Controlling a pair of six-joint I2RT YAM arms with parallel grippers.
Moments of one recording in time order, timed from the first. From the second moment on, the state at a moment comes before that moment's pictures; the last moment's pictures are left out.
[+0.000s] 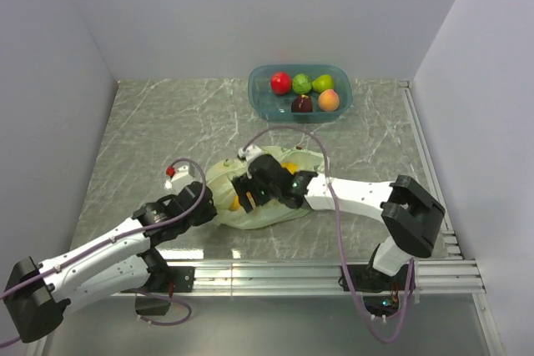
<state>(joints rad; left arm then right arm) -0.83 0.82 0.51 -0.56 -0.39 -1.10 1.01 1.62 1.04 -0.17 0.07 0.33</state>
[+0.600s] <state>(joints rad) -0.83 0.84 0.50 -0.54 -0.44 -1.15 1.13 1.44 0.94 -0.28 0.16 0.31</state>
